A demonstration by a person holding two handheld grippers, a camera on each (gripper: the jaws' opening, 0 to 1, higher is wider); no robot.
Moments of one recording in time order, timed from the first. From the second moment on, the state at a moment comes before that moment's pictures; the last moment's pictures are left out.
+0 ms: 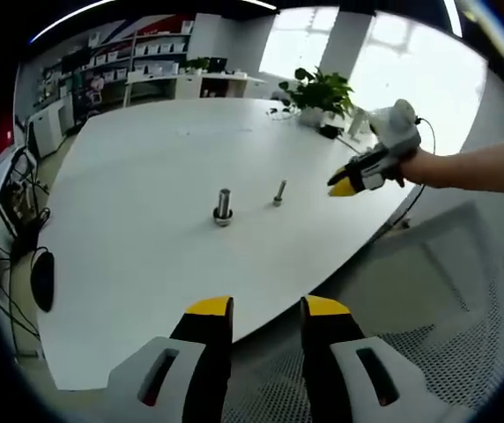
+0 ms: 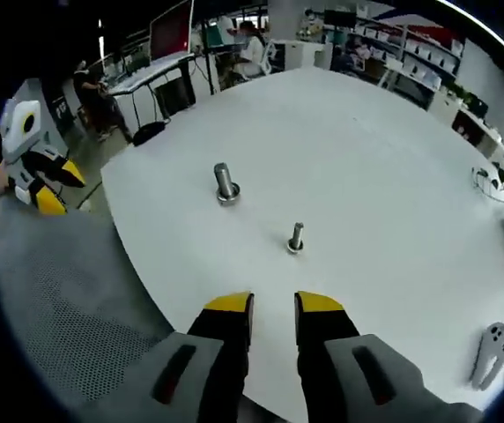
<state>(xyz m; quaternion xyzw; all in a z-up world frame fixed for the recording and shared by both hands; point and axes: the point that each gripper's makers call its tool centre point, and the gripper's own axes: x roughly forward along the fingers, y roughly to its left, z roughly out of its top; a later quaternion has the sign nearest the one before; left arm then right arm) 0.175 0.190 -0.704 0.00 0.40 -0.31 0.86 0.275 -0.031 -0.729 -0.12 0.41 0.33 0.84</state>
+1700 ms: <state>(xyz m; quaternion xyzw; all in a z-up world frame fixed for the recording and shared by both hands) 0.188 0.211 -0.696 0.01 0.37 -0.25 0.89 0.193 -0.063 -0.689 -0.02 0.35 0.30 0.89</state>
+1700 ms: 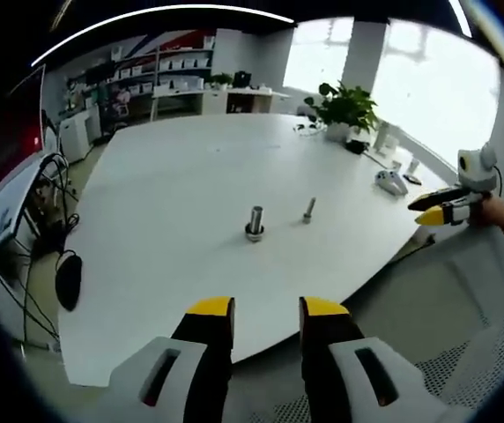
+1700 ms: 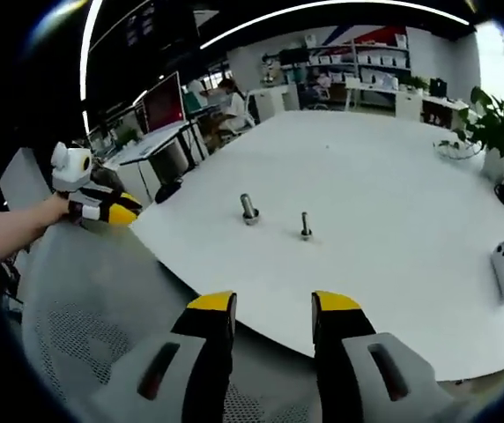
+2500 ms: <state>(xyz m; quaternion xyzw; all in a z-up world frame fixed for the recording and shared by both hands) 0.188 0.214 -0.696 0.01 0.37 -0.24 0.90 0.193 -0.065 -0.691 -0.02 0.36 0.30 0.88</state>
